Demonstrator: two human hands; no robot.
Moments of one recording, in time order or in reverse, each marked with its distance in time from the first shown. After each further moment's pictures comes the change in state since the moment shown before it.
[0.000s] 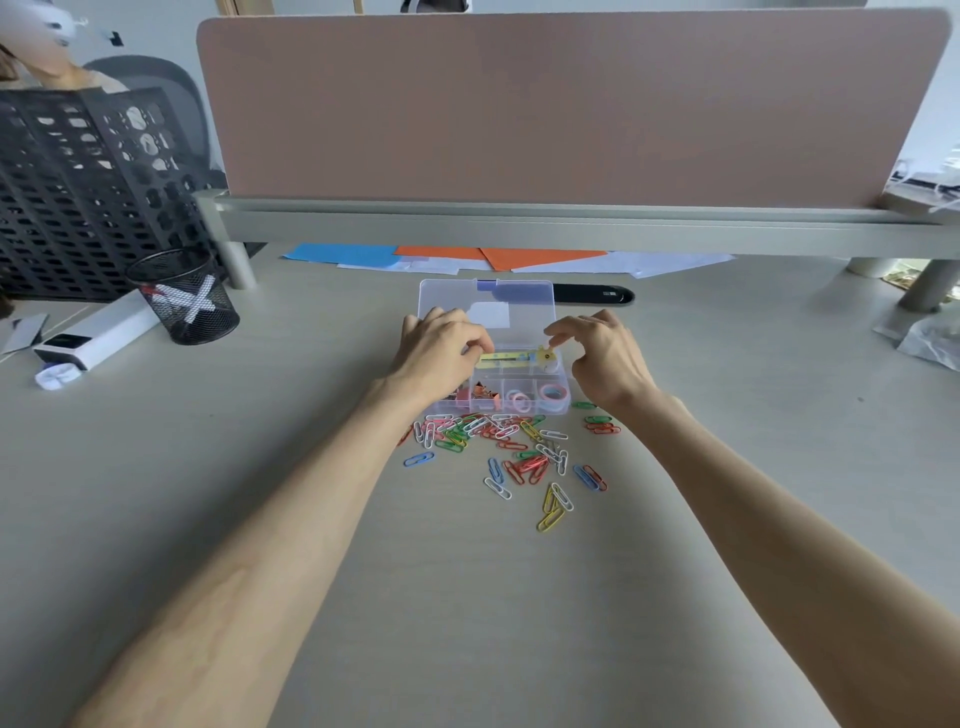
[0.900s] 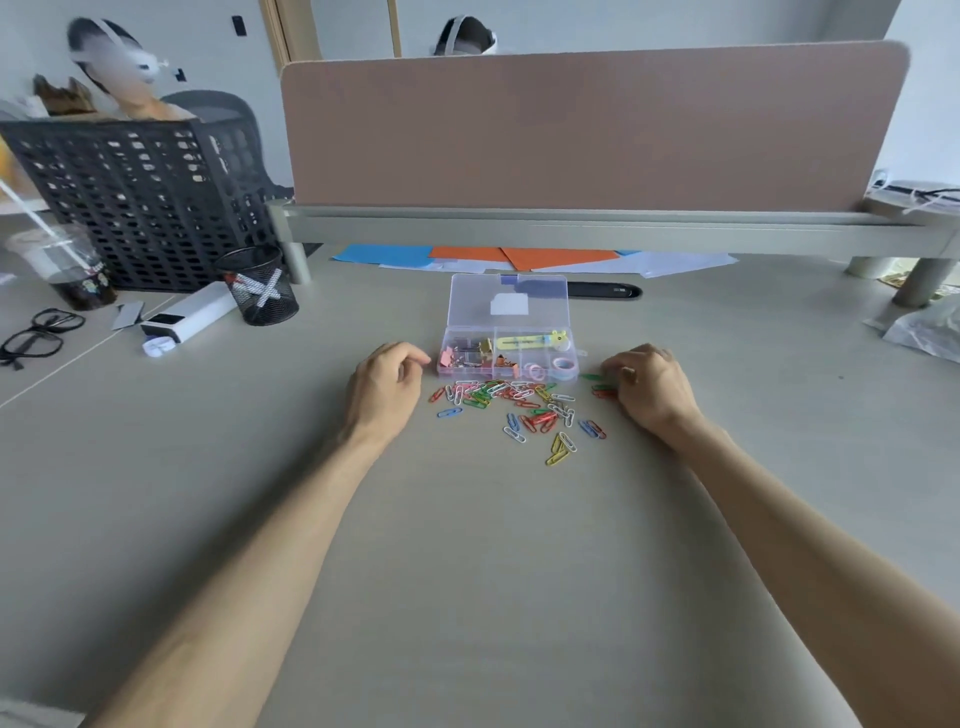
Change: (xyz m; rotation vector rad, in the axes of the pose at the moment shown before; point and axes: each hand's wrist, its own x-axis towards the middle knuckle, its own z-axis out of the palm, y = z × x) left_hand -0.120 -0.019 -0.033 -0.328 0.314 -0.336; right_hand -0.076 0.011 -0.018 0.070 0.004 0.218
